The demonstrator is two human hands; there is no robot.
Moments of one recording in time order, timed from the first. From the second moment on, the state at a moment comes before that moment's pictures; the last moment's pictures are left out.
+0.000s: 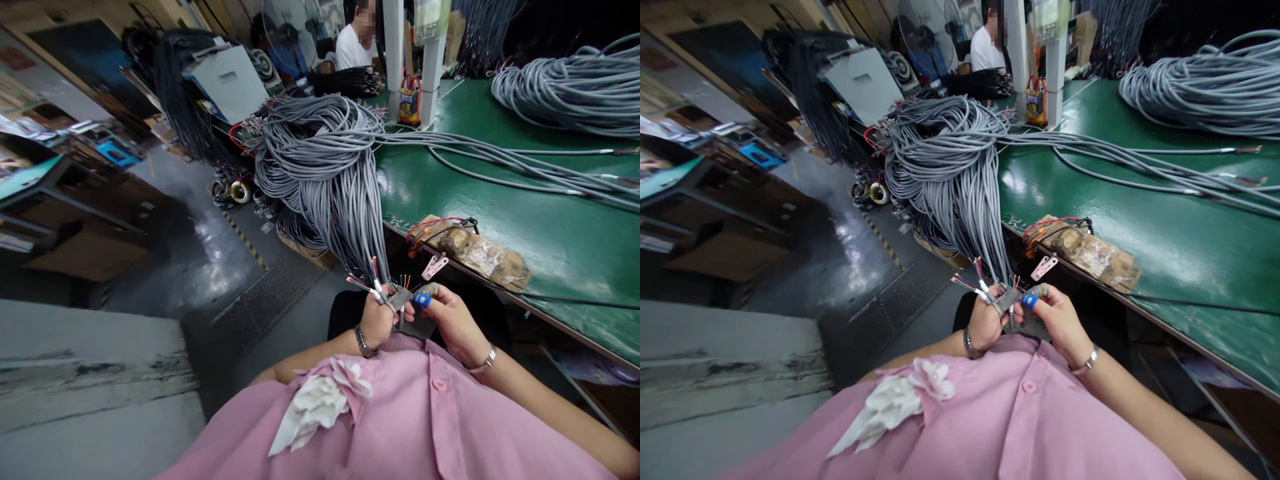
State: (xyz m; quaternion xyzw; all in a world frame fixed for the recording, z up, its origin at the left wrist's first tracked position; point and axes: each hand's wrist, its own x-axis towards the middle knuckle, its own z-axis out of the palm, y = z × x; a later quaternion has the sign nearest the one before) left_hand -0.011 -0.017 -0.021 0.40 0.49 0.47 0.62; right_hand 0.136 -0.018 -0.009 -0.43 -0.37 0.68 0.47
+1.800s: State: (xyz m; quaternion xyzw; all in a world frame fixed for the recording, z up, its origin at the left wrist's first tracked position) left_hand 0.000 0.003 -0.004 0.37 0.39 0.41 0.74; right_hand 0.149 0.025 -0.020 -0.33 -0.25 0.73 0.55
